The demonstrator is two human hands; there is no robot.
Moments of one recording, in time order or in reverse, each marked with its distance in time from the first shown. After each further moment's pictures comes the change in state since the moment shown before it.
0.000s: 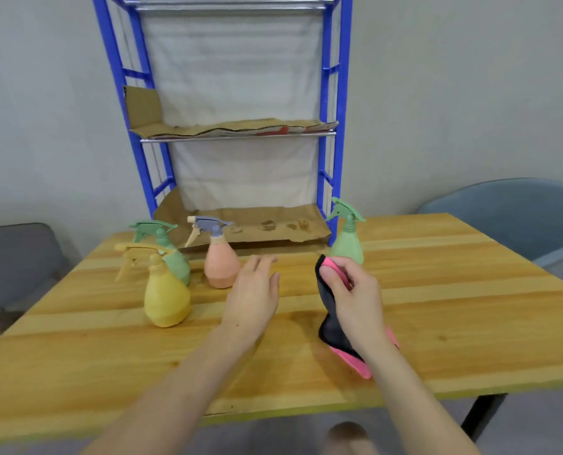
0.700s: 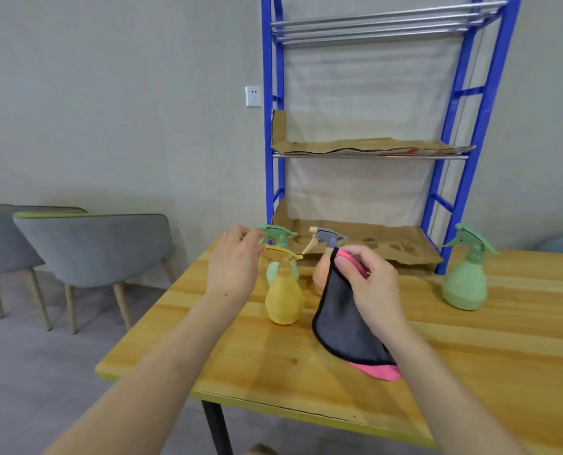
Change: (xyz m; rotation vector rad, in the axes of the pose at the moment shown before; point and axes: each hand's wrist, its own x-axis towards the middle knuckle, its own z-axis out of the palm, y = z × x) left_hand -0.010 -0.137 -0.194 0.315 0.262 -0.127; right_hand 0.006 -0.069 0.157 0.089 -0.249 -0.117
